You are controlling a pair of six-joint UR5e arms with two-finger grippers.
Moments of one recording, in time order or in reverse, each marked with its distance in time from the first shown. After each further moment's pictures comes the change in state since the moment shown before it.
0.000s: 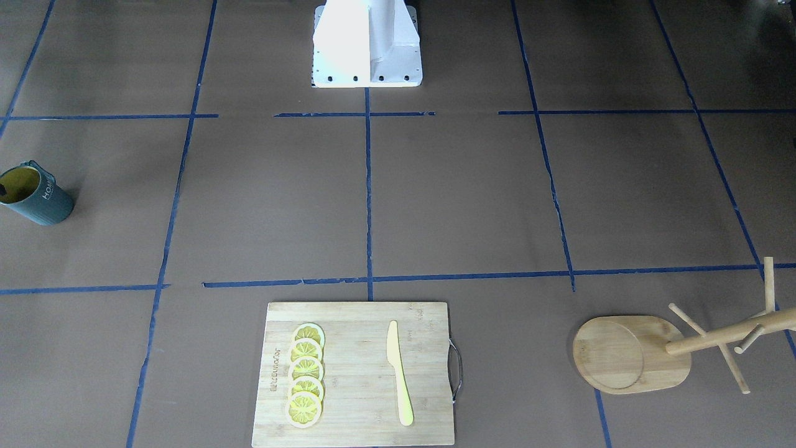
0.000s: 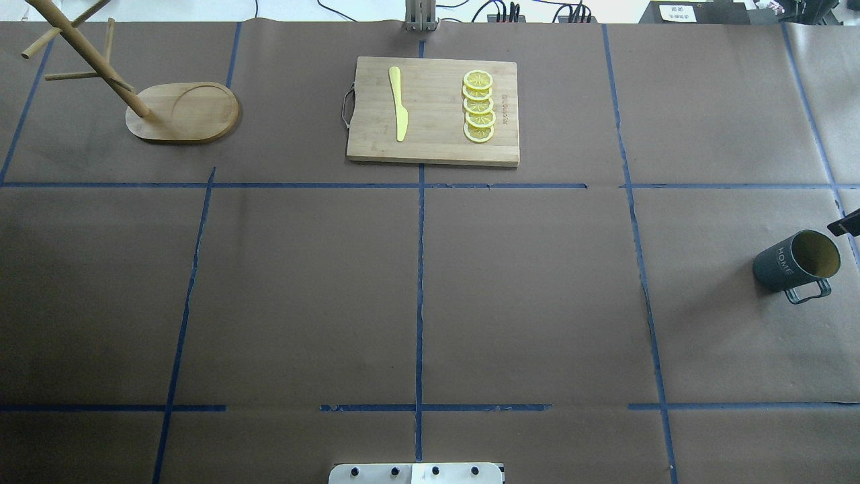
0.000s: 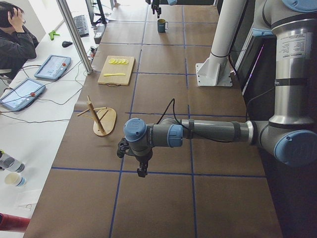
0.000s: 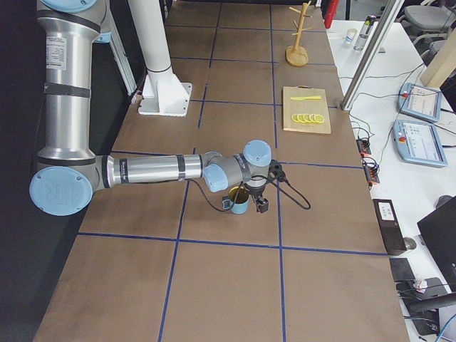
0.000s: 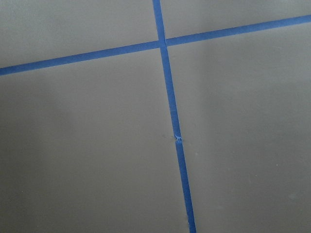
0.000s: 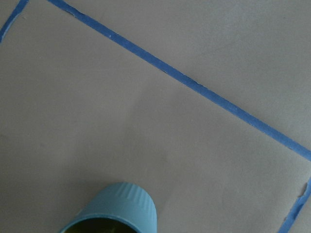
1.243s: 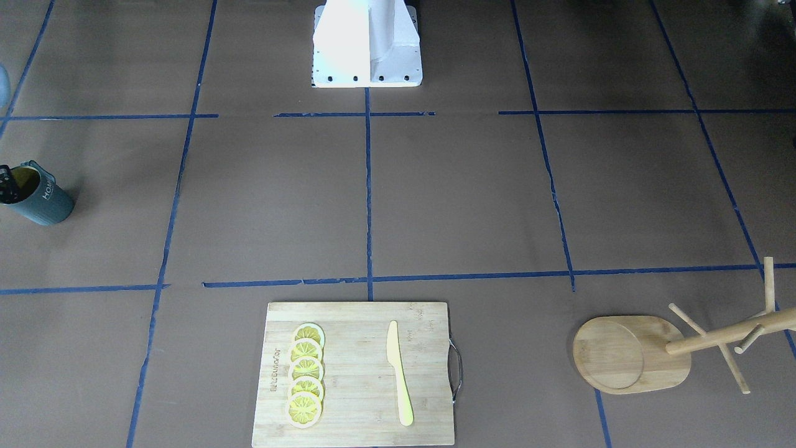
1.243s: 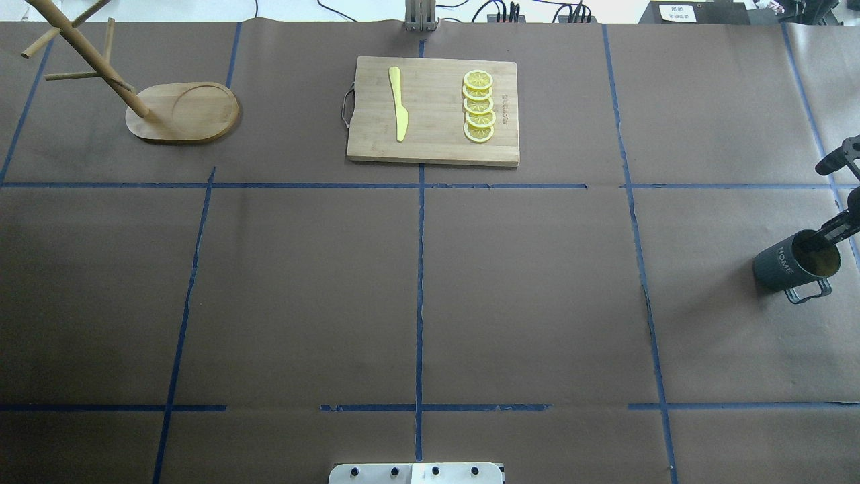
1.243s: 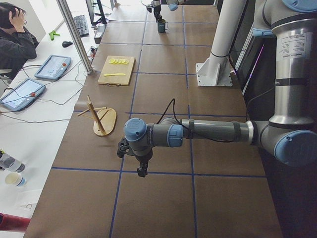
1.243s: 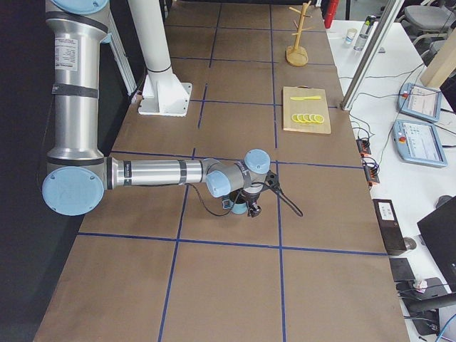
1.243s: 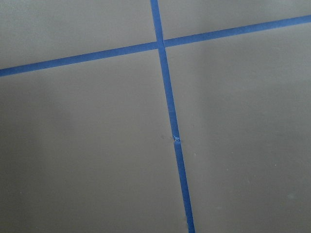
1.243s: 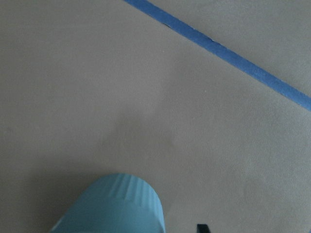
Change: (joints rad) left arm 0.001 0.000 0.001 -0.001 -0.001 0.000; right arm -0.084 0.009 -0.074 0.009 -0.044 0.041
